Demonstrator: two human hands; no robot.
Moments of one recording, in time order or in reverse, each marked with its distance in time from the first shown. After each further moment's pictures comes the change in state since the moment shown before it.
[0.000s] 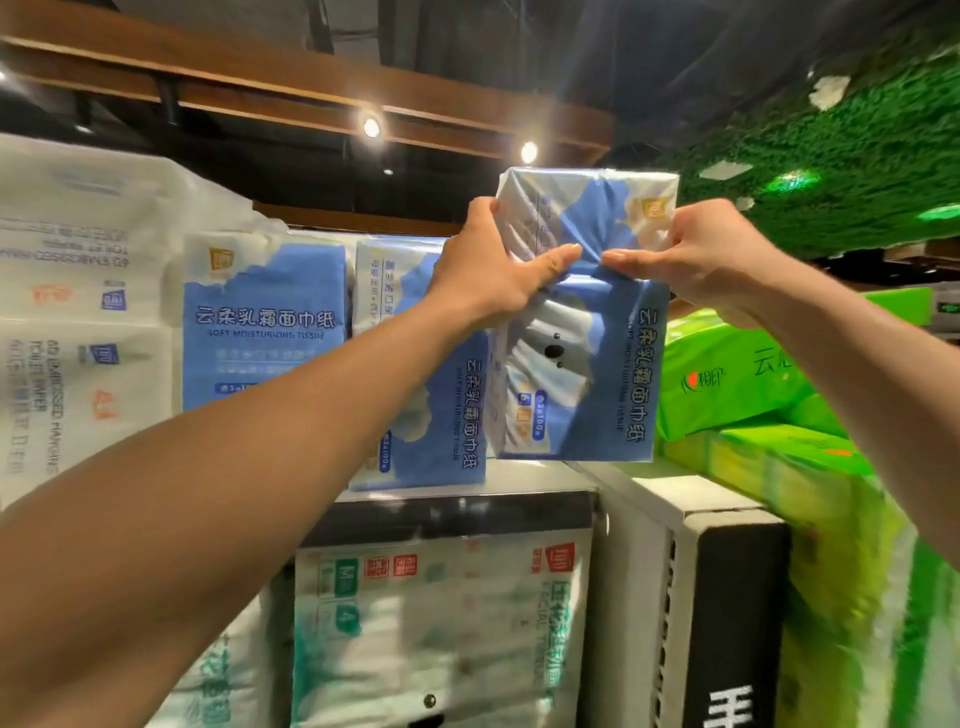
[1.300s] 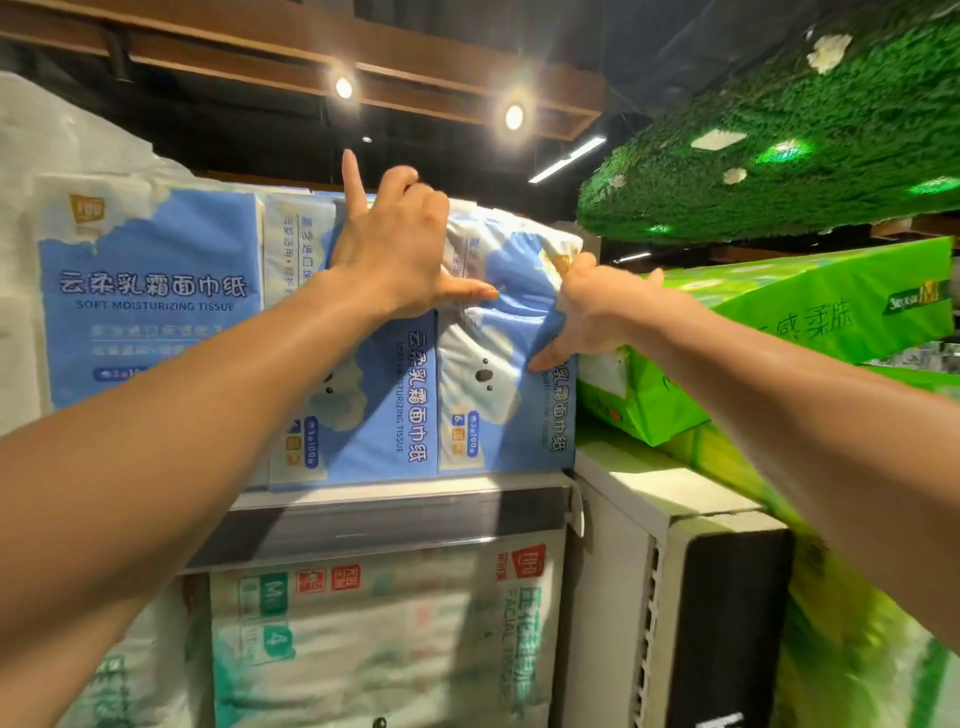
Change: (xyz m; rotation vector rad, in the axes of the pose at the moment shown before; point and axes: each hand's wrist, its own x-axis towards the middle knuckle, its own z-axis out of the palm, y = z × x) left_hand 0.035 -0.058 0.006 1.005 -0.014 0.309; right_hand 0.035 0.053 0.069 -0.958 -0.284 0.160
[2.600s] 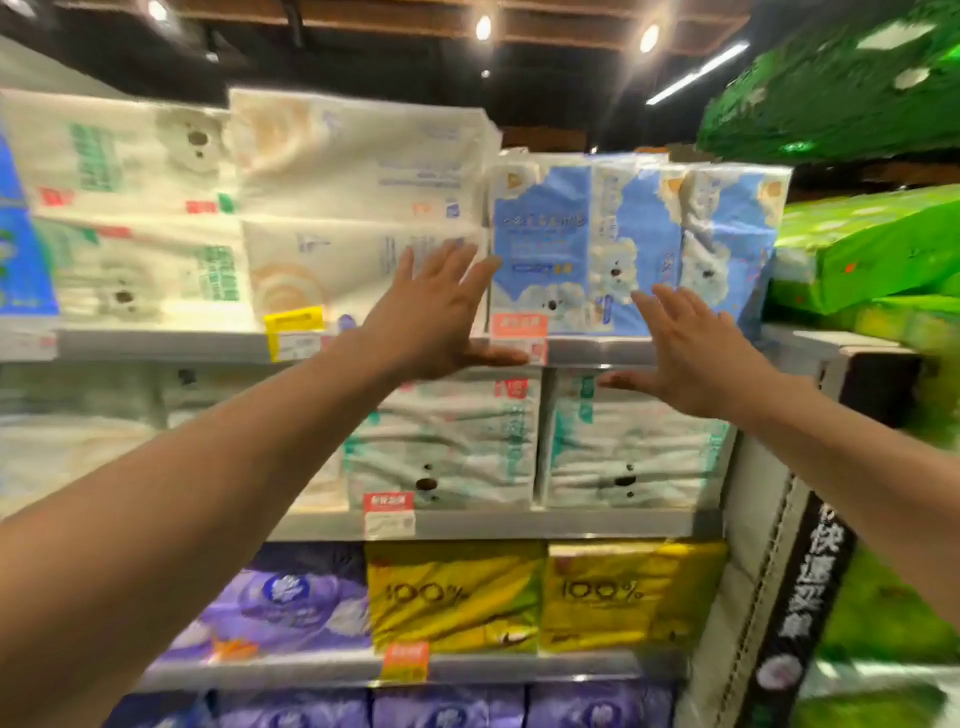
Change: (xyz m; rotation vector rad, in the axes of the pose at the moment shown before) left_hand -0.322 -0.183 -0.205 0.003 -0.381 0.057; right_hand -0.298 -0.198 -0.014 0.029 0.074 -0.278
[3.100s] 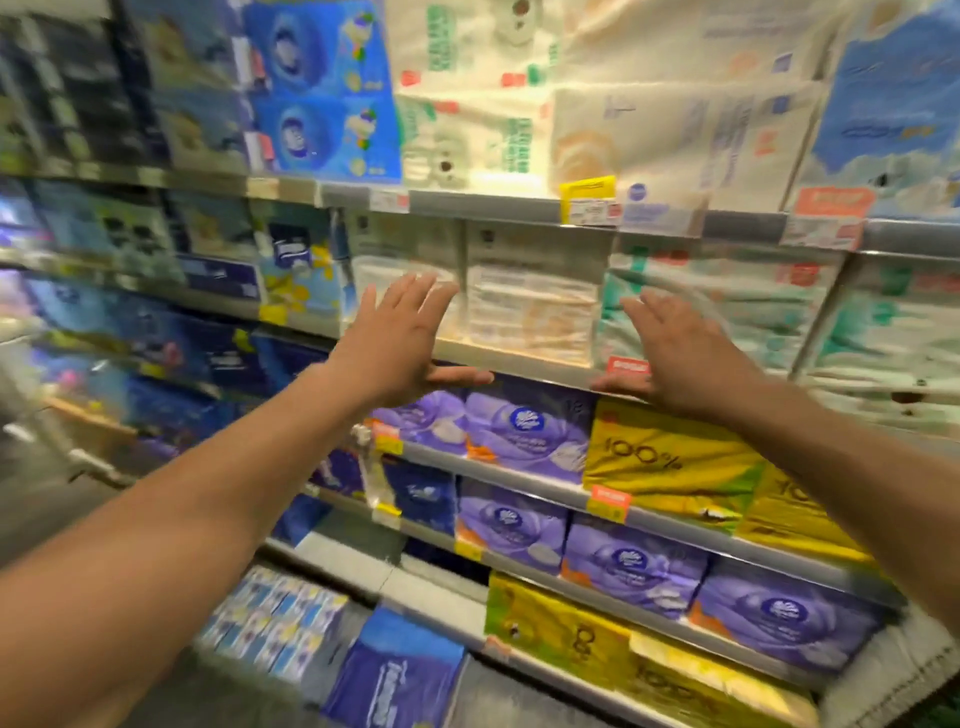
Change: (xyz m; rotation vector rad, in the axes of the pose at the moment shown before) left_hand -0.350 -0.144 -0.039 0.047 -0.337 -0.423; right_hand -0.092 -0.284 0.030 0.265 -0.141 -0.452
